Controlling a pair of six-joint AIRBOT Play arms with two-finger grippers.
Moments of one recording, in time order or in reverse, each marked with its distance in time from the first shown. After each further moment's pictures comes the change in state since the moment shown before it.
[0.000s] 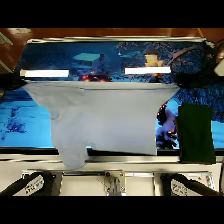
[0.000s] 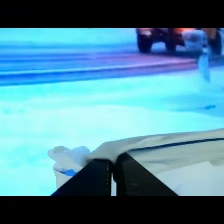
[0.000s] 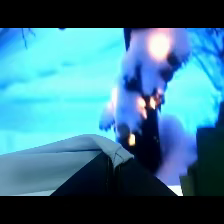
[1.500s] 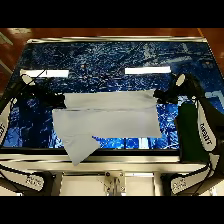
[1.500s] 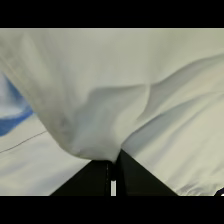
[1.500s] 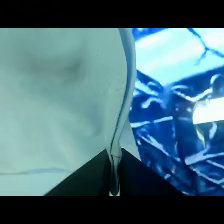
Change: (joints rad) left arm -0.148 -0.541 -0.015 -0.050 -0.075 -0.111; right arm 0.033 -0.390 -0.024 0.120 -0.008 0.118
